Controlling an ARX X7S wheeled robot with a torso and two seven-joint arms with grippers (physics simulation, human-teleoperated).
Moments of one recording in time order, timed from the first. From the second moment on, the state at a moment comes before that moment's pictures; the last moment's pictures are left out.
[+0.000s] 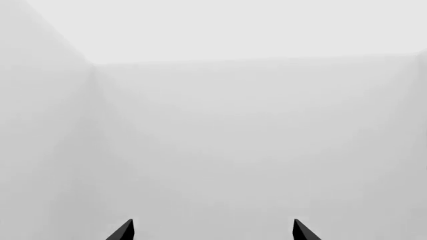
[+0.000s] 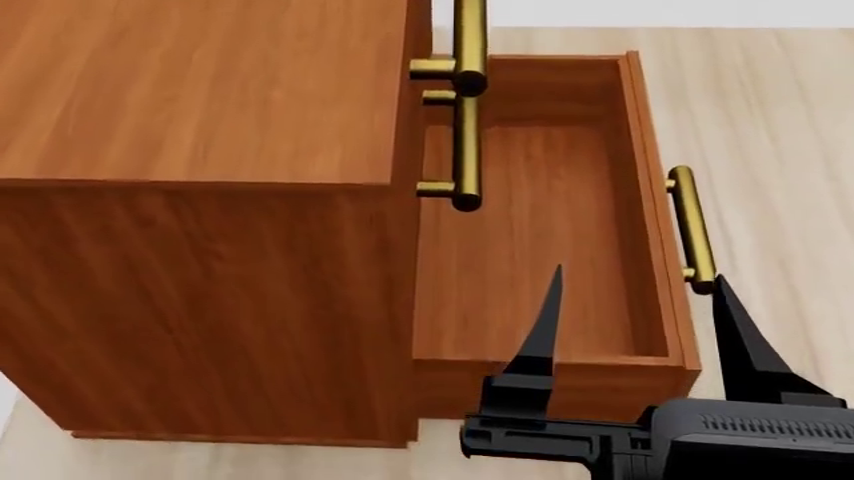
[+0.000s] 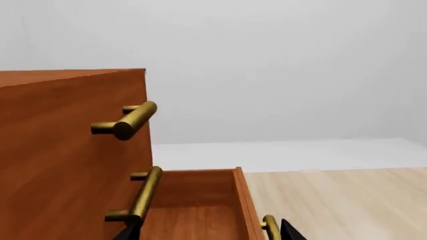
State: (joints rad) left arm -0.64 -1.11 0.33 1.00 -0.86 -0.14 -0.98; right arm 0.19 0.41 -0.18 -0.77 0.45 0.51 0.51
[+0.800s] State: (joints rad) left arm -0.62 -1.12 0.34 0.99 -0.84 -0.10 -0.98; right arm 0.21 0.42 -0.19 -0.76 0.45 0.51 0.52
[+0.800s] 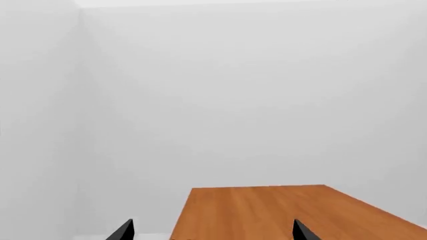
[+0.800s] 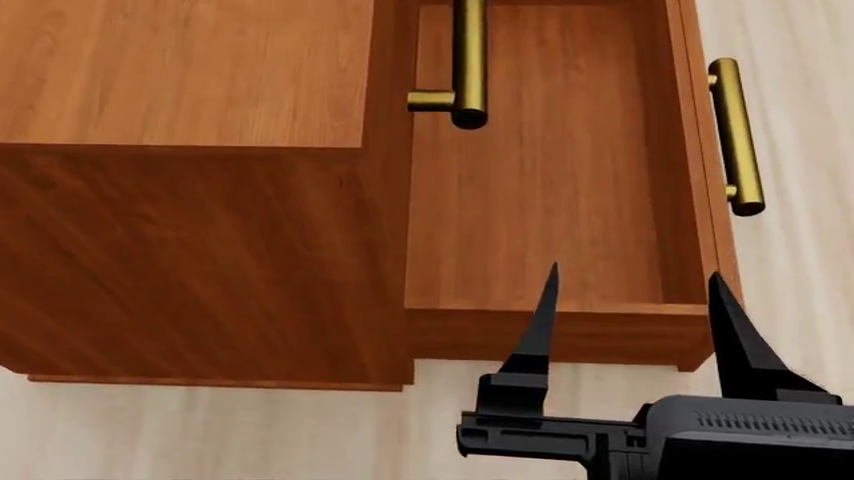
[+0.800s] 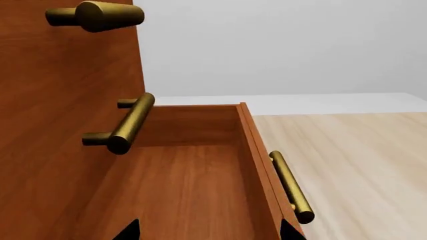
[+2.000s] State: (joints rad) left arm -0.68 -1.11 0.37 1.00 -0.87 -0.14 -1.00; right arm 0.34 0.79 0.34 -0.98 1.31 1.03 1.03
